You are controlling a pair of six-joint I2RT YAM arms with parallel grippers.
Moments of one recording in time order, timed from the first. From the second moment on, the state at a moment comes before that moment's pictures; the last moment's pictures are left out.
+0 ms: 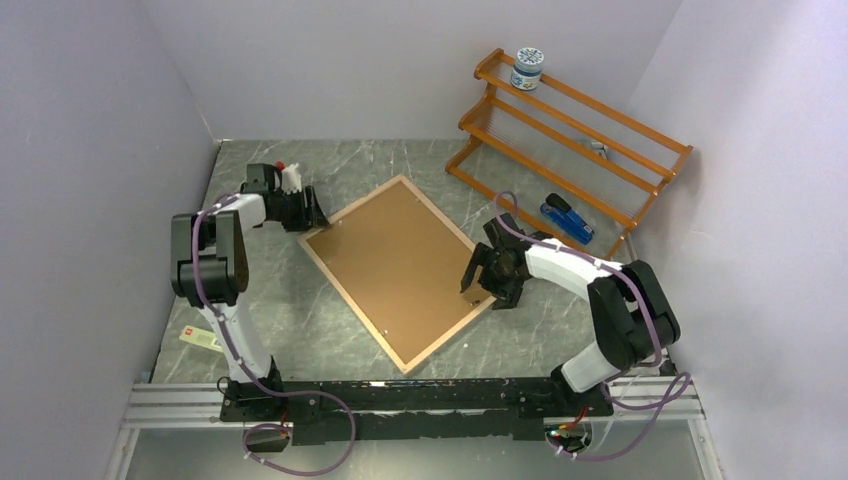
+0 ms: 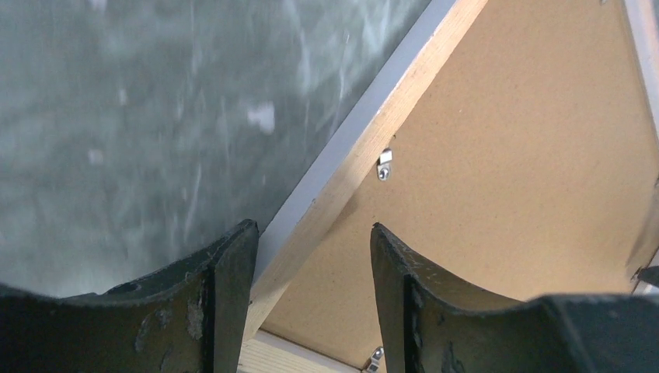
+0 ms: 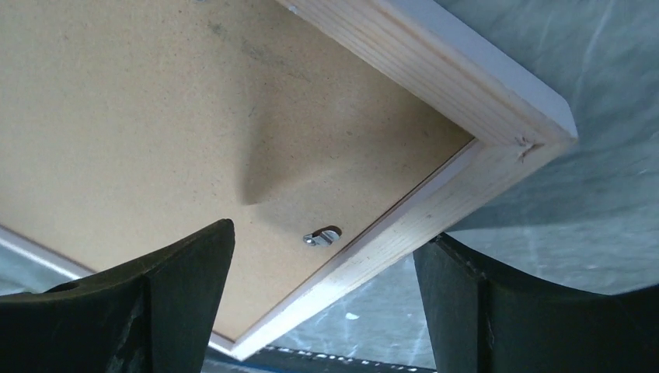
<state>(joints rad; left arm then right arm) 0.08 1.98 1.27 -0.27 0.59 -0.05 0.46 1.52 0.82 -0.55 -0.13 0.92</state>
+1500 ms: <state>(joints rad) 0.03 1.36 0.70 -0.60 0.47 -0.55 0.40 1.77 1.14 -0.71 0.32 0.84</state>
